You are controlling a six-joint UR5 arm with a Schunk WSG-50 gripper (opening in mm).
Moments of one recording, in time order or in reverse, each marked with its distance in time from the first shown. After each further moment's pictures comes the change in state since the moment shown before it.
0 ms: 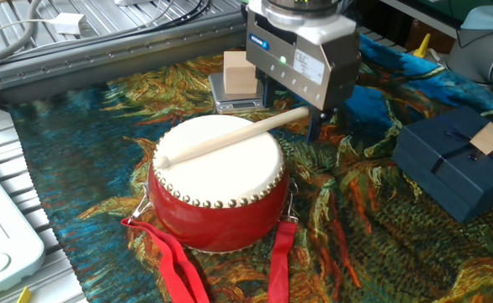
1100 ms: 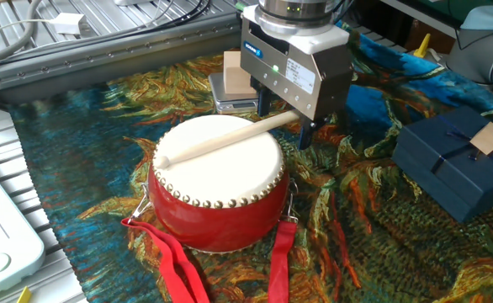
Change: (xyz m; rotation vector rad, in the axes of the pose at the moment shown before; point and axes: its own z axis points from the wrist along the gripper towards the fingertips) arm -0.016 0.005 0.004 -0.010 -0.017 0.036
